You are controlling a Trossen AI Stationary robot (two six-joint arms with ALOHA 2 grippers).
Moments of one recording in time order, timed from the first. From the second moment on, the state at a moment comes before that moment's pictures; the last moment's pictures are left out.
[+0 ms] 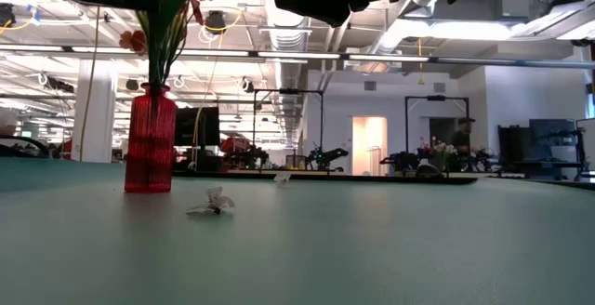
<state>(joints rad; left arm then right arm) -0.74 0.95 0.58 -0.25 -1.26 -0.24 0.12 1.56 0.96 0.40 0.00 -0.13</state>
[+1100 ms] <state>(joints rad) -0.61 0.95 0.44 -0.28 -1.07 -0.61 0.12 1.56 0.96 0.39 0.00 -0.12</state>
